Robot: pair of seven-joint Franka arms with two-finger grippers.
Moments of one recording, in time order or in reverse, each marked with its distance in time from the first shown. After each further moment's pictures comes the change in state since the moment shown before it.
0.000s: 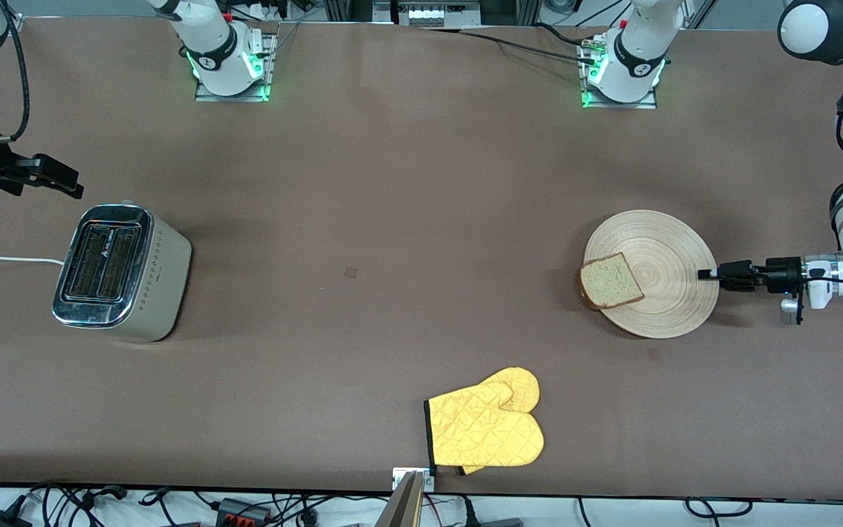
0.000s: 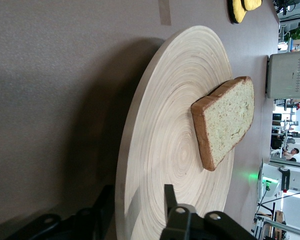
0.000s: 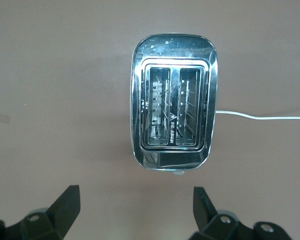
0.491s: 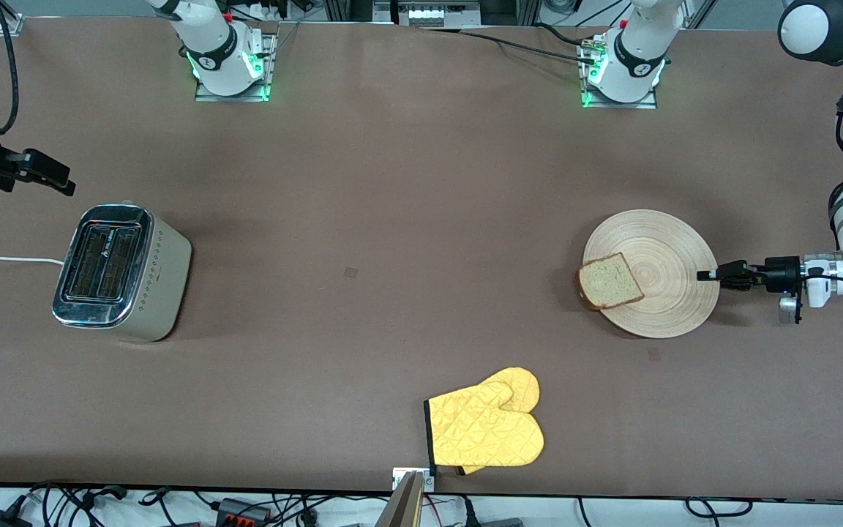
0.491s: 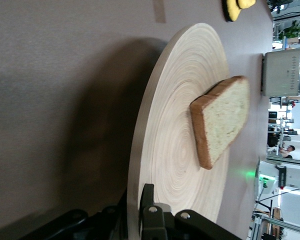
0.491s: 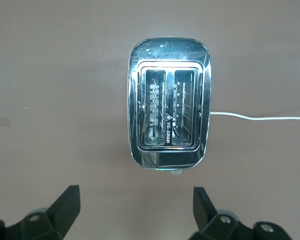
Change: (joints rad) left arm 0.004 0.002 0.000 0.004 -0.007 -0.018 0.014; right arm -0.001 -0.022 -0.010 0.000 0.000 0.000 0.000
